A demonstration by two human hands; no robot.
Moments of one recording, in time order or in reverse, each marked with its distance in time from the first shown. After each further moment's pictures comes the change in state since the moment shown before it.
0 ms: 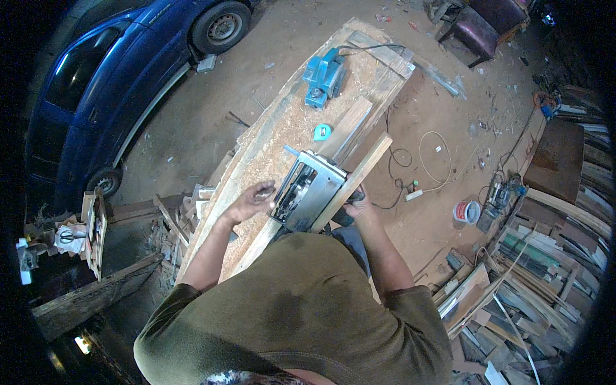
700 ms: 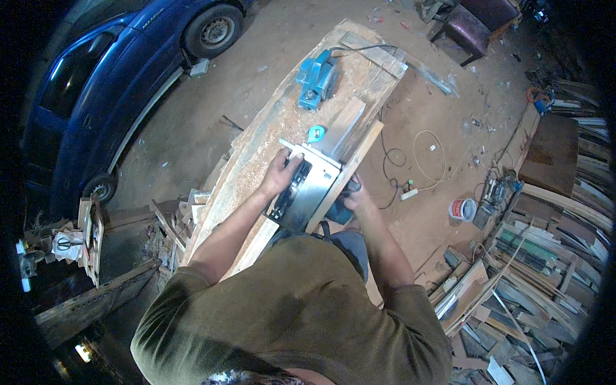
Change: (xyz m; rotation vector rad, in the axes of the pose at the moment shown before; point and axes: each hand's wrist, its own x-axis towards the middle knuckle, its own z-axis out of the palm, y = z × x) left_hand 0.107 0.063 0.055 -0.015 0.380 0.303; right_hand 0.017 -0.022 0.001 -0.133 0.126 0.006
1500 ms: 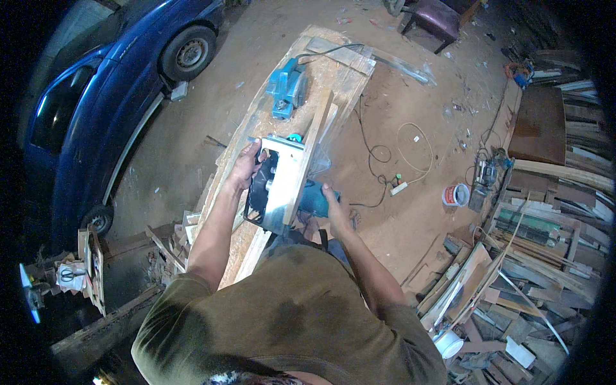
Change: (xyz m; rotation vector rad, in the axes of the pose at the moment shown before) left_hand 0.049 0.012 -0.039 -0.547 -0.270 -0.370; right_hand -0.082 0.016 0.062 -0.612 0.541 -0.220
